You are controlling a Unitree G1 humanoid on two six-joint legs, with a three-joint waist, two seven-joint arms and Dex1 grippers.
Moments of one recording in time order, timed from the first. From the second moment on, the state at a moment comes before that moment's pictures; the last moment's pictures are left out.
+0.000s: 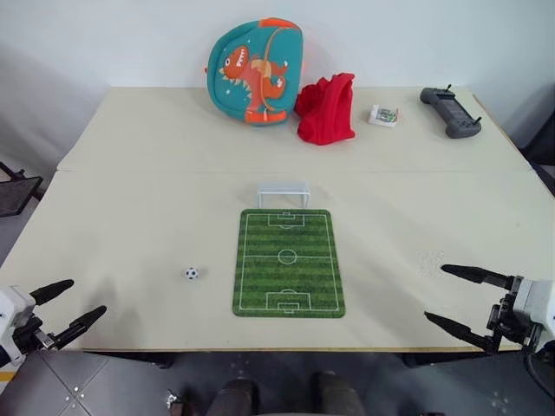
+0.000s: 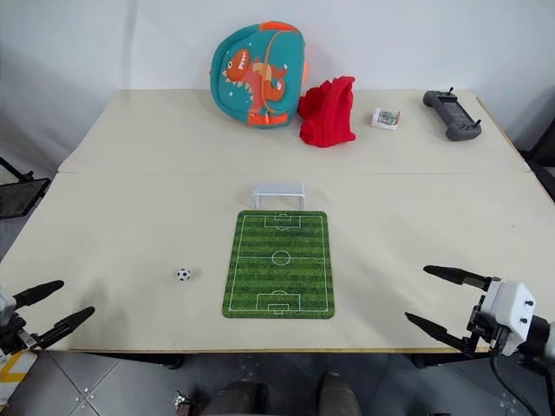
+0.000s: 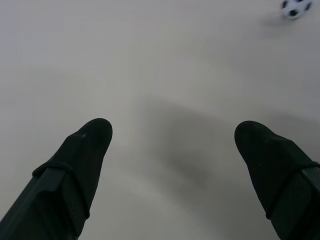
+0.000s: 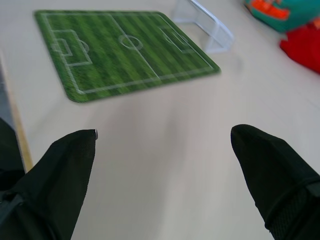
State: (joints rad) left arm 0.28 0.82 0.63 0.26 -0.45 -0.11 -1.05; right arm 0.24 -0.78 -0.46 -0.11 0.53 -0.21 1.30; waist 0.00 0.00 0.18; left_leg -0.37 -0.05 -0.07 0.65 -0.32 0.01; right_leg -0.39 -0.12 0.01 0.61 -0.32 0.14
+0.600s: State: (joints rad) left arm 0.22 0.74 0.54 0.09 -0.54 -0.05 -1.16; right arm -0.02 -0.60 -0.20 -0.24 0.69 -0.12 1.32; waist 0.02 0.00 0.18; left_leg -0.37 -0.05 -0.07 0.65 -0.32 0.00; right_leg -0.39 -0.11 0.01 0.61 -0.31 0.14
